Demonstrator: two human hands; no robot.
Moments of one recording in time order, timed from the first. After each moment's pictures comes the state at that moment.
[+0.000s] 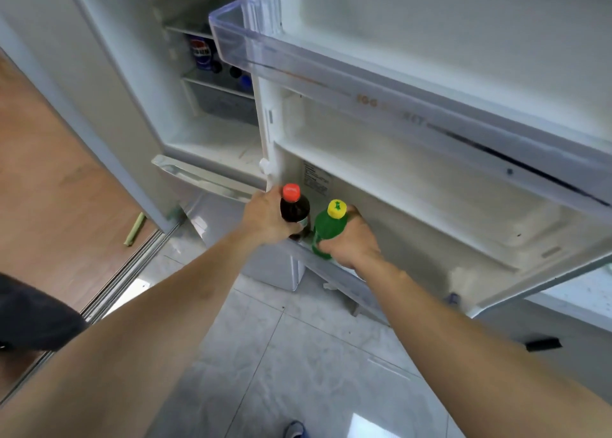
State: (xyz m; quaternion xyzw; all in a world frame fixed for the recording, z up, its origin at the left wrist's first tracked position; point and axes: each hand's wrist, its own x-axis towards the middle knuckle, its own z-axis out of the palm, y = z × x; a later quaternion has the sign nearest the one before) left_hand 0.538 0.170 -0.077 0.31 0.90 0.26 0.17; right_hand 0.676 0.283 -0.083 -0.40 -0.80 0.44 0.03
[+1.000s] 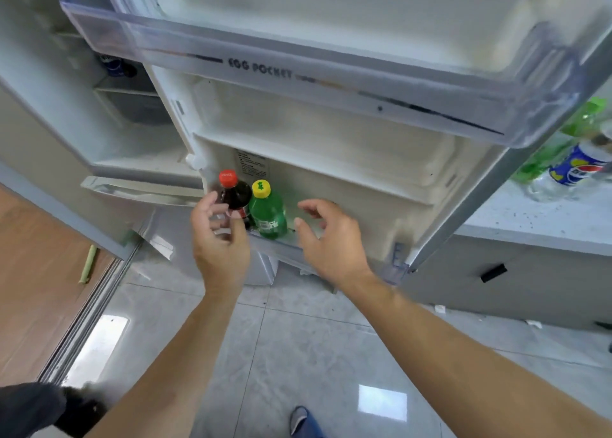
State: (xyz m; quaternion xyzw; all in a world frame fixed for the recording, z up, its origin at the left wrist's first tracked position) left_hand 0.633 0.151 -0.103 0.22 0.74 0.63 -0.04; right_hand 0.762 0.257 -0.069 -0.33 -0.81 0.41 0.27
